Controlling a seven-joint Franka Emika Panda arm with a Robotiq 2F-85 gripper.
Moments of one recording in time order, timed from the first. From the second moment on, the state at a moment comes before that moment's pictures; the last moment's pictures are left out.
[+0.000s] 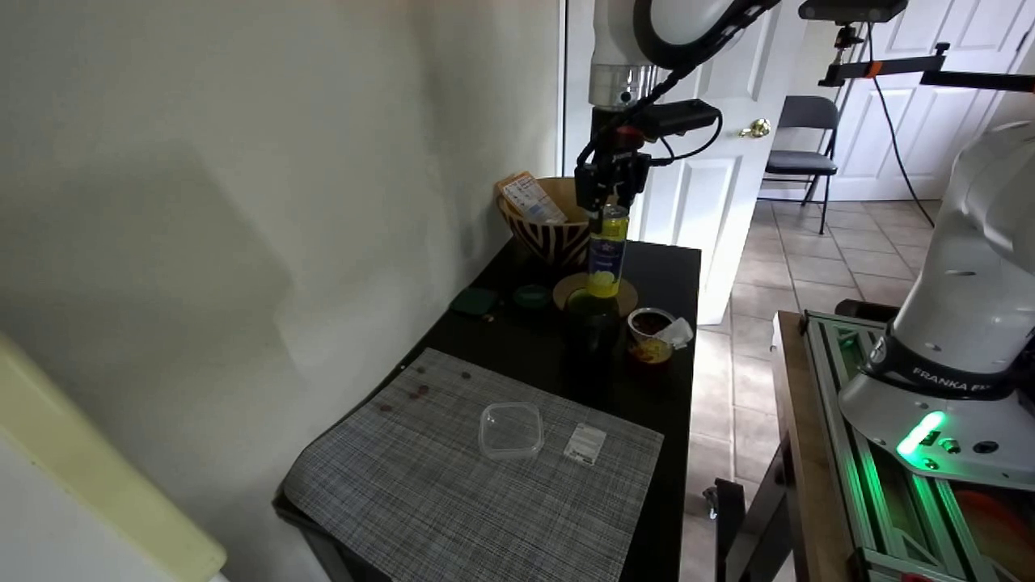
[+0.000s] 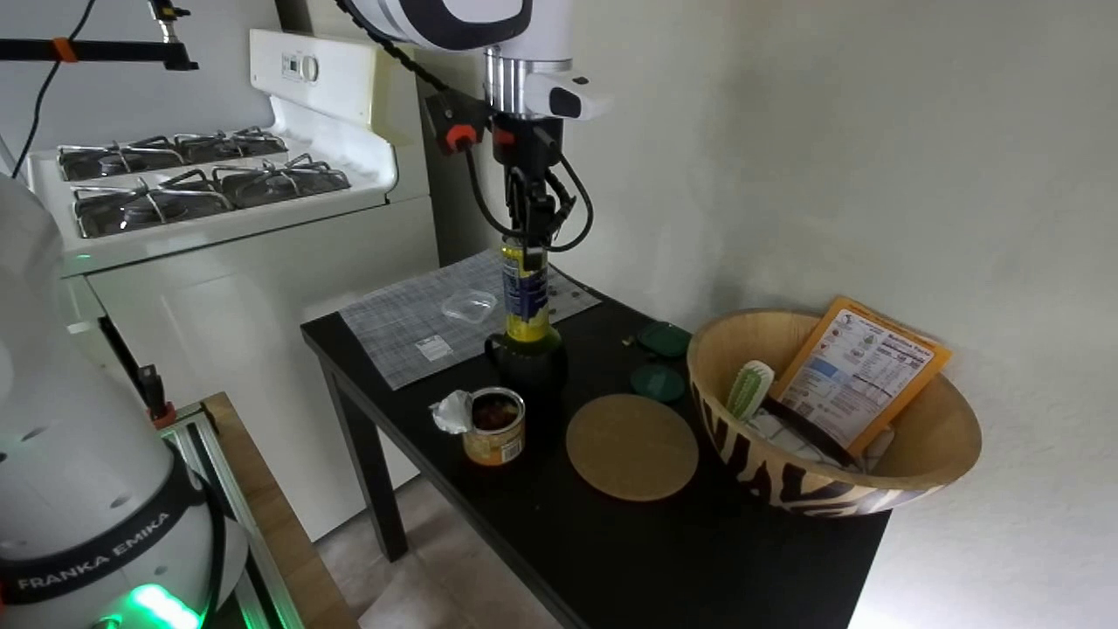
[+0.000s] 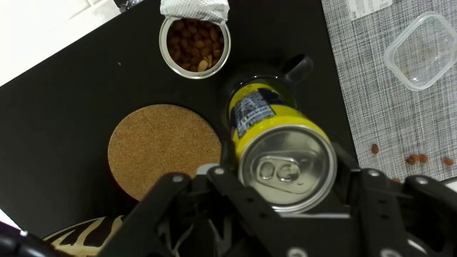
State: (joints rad) arm -0.10 -0.30 0.01 -2.50 0.04 2.22 0.34
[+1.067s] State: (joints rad) arm -0.10 -0.21 0.02 -2.50 0.03 2.29 0.37
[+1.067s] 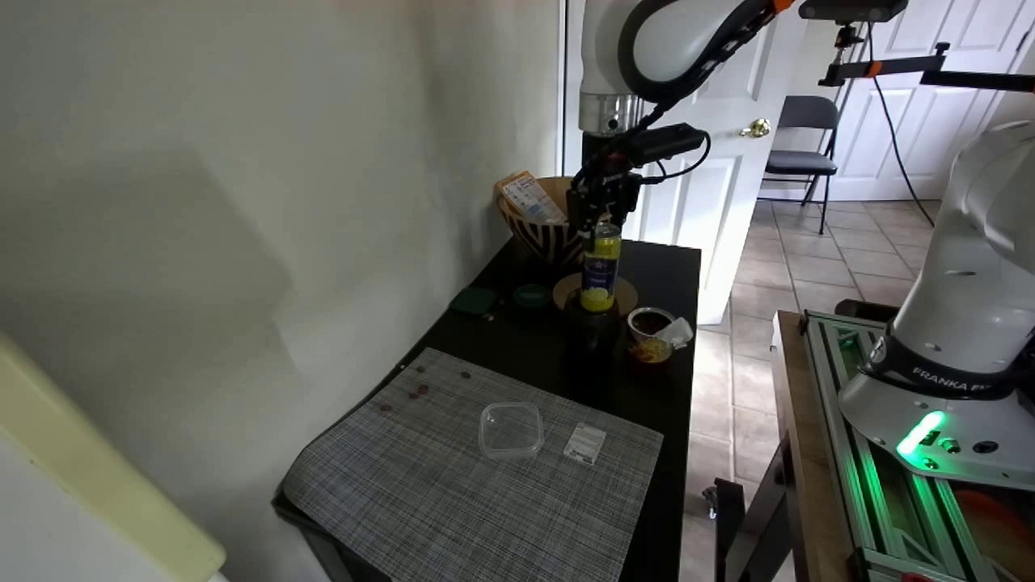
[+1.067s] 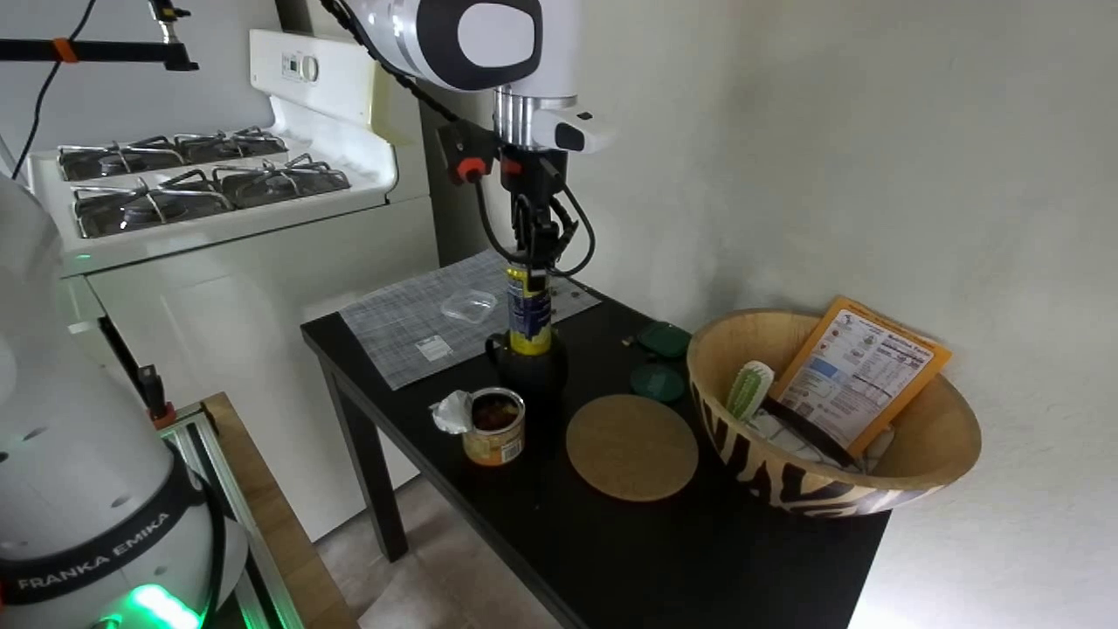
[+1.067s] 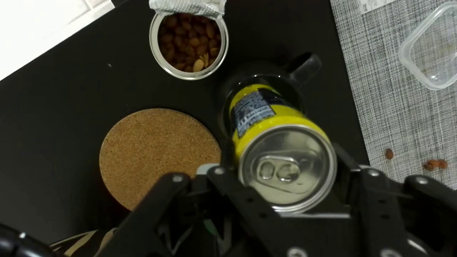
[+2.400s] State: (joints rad) arm -0.08 -0.11 0.02 -2.51 0.00 2.42 0.43
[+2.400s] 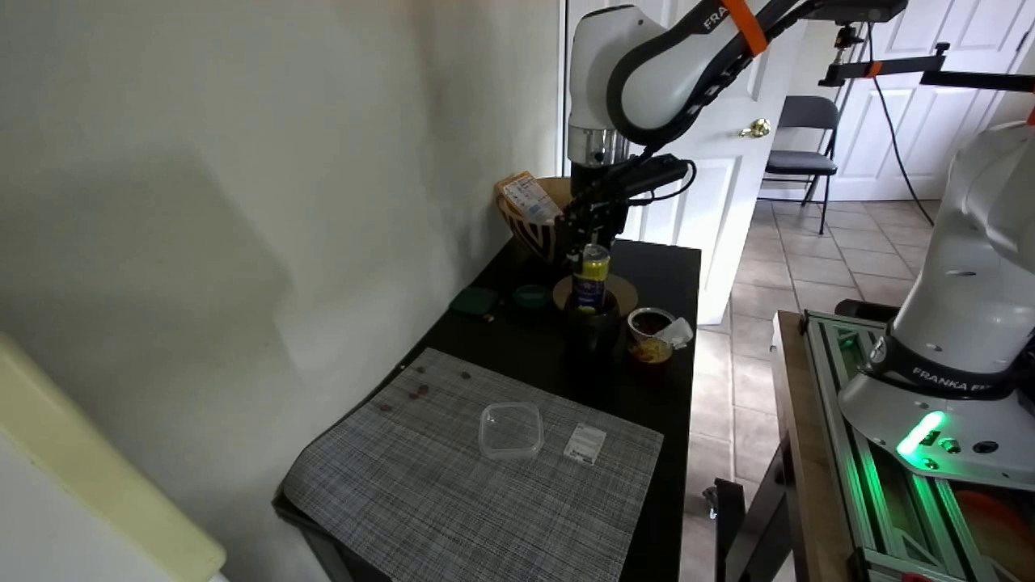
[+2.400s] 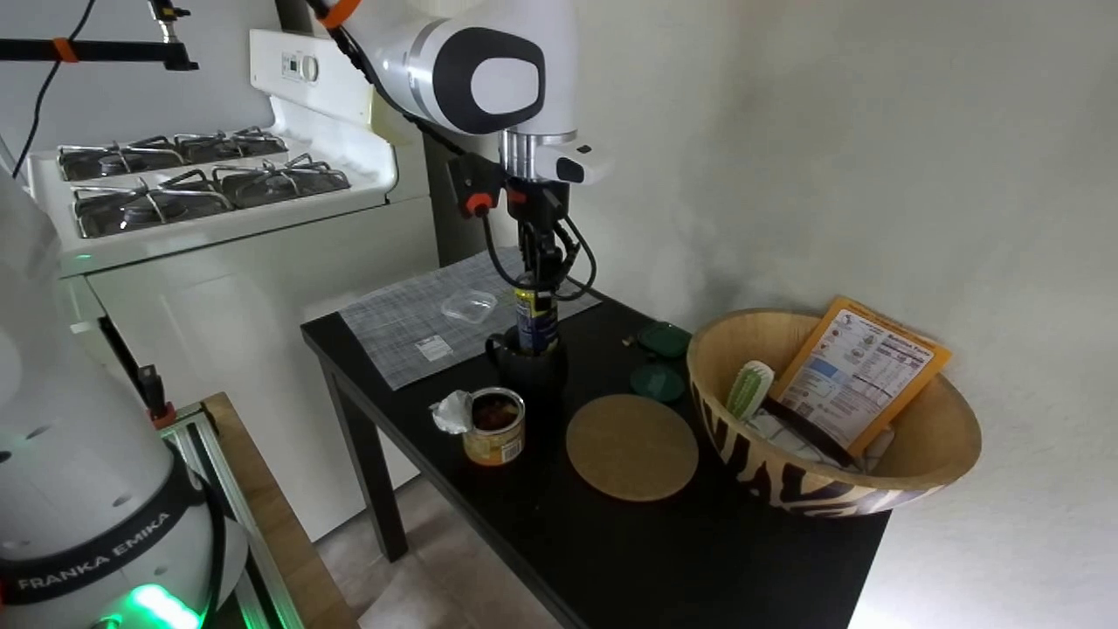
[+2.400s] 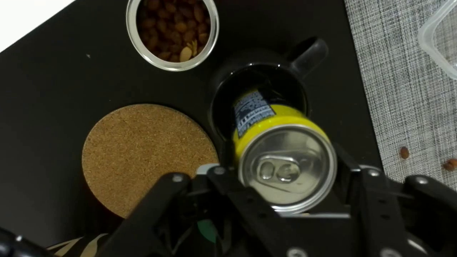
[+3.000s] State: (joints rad) arm -0.07 -0.08 0.02 -2.52 0.00 2.45 0.44
